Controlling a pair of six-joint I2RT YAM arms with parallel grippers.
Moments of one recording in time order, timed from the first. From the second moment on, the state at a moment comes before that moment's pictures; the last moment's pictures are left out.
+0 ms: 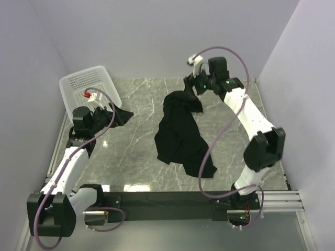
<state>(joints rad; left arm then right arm) -0.02 1.00 0.66 0.13 0.57 -0.54 0.30 1.79 1.73 -0.48 -0.30 -0.26</state>
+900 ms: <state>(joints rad) -0.06 1.04 0.65 0.15 0.56 -0.56 0.57 1.78 1.23 -0.58 -0.34 0.15</state>
